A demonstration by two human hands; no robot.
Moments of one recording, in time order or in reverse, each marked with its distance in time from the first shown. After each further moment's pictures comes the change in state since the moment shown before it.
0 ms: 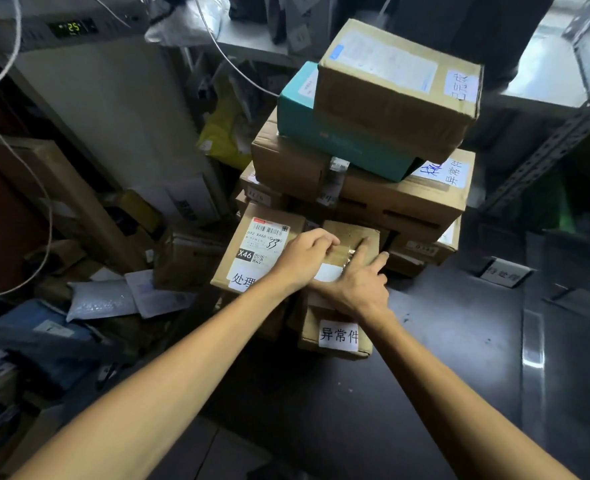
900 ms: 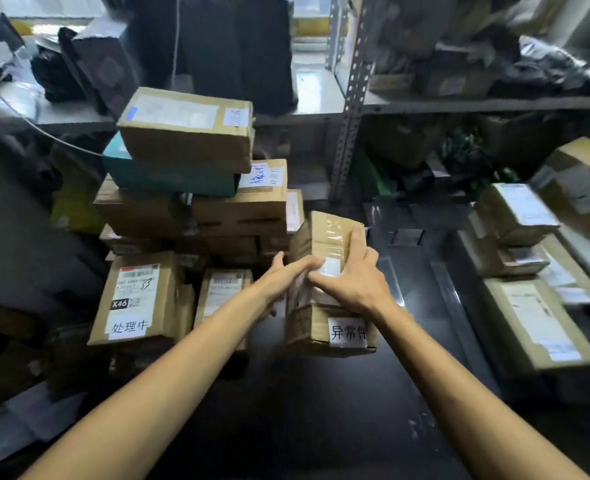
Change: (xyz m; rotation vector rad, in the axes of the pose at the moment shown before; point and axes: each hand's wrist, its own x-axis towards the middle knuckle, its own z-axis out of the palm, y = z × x) left_hand -0.057 0.071 0.140 -0.062 -0.458 -0.283; right_hand -0.104 0.156 -0.124 0.291 0.267 0.104
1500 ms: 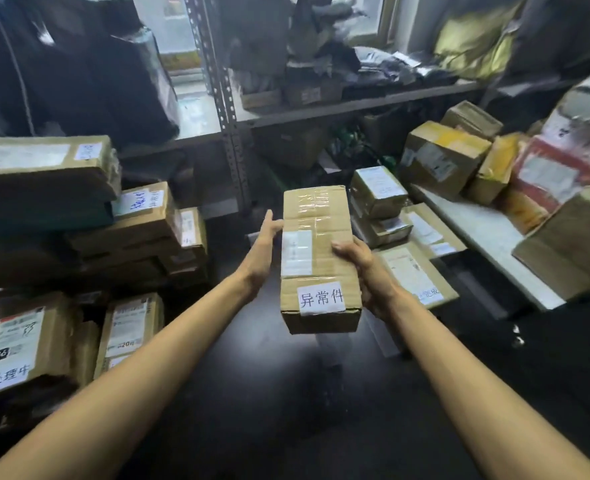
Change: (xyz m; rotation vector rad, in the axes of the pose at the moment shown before) left_hand -0.055 0.057 0.186 0.005 -0.197 0.469; right_hand -0.061 0.170 -0.136 1.072 -0.046 0.071
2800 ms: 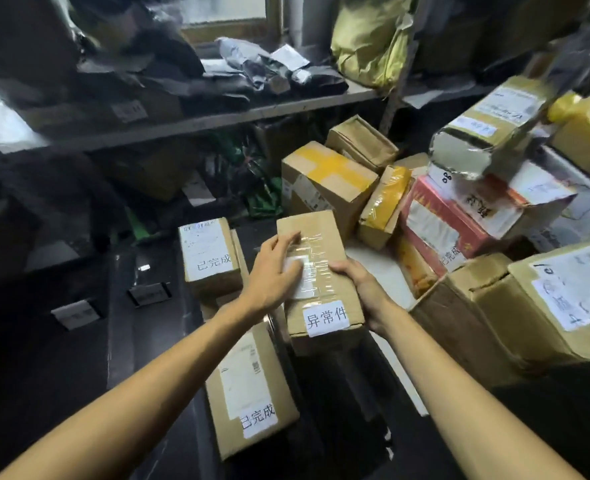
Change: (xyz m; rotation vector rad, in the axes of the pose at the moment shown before) left_hand 0.285 0.004 0.345 0.579 -0.072 0.204; right_hand 0.160 -0.089 -0.399 0.042 0.144 0.104
